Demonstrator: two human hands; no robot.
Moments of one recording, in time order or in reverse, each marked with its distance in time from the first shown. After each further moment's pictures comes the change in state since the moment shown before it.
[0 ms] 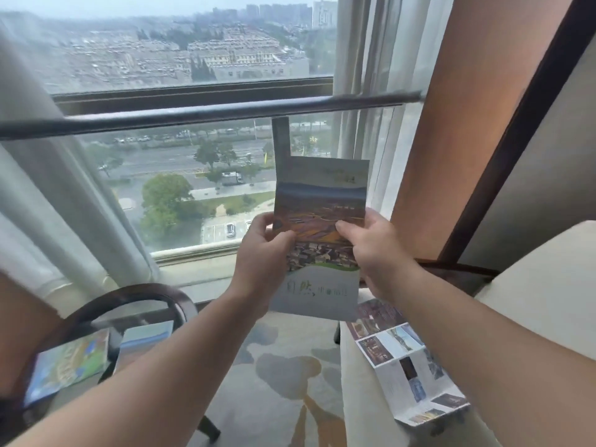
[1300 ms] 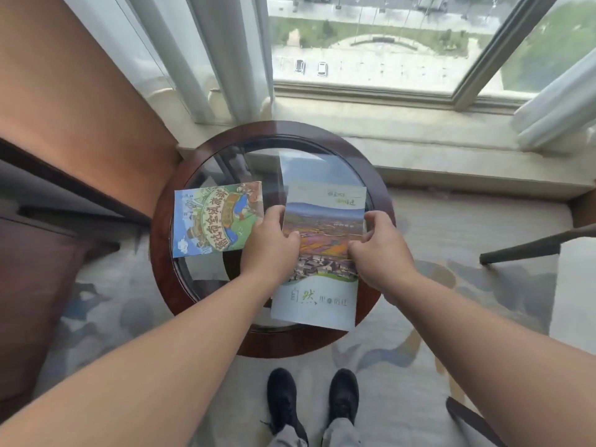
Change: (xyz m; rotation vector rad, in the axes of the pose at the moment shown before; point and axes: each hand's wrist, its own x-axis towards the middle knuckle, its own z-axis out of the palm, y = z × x) left_hand 0.124 -0.355 -0.474 0.800 0.222 -0.493; right_hand 0.070 0.366 0.464 -0.815 -0.323 0.338
